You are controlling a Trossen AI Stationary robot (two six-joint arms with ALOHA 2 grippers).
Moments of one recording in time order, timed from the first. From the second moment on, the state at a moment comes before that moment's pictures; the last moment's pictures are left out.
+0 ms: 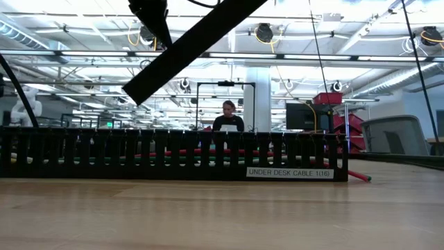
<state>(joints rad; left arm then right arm) -0.01 1.37 1.38 -1.04 -0.37 -0.04 0.05 1.21 1.28 -0.45 0.23 -0.29</state>
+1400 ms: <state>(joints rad) 0.03 1.41 1.38 -1.25 -0.74 0.01 0.09 1.22 1.33 -0.51 0.24 -0.02</state>
